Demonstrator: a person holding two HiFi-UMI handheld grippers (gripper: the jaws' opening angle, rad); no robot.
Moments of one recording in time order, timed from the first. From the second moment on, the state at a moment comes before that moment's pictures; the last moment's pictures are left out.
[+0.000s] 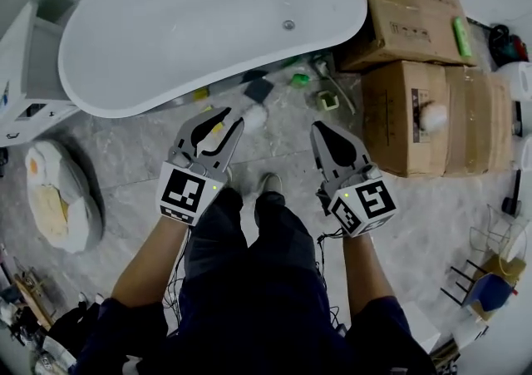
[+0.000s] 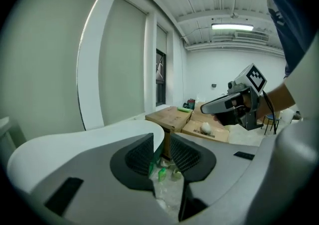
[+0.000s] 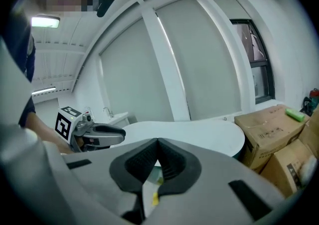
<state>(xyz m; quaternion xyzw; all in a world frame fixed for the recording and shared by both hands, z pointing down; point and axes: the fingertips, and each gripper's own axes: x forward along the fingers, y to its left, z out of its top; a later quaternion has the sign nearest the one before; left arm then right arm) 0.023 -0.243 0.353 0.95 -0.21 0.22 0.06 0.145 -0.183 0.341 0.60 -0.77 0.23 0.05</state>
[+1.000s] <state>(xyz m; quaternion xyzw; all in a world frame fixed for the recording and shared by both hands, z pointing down) 0.017 -0.196 0.197 0.95 -0.26 0.16 0.02 0.126 -0.153 0.193 0.57 -0.81 0.15 0.02</state>
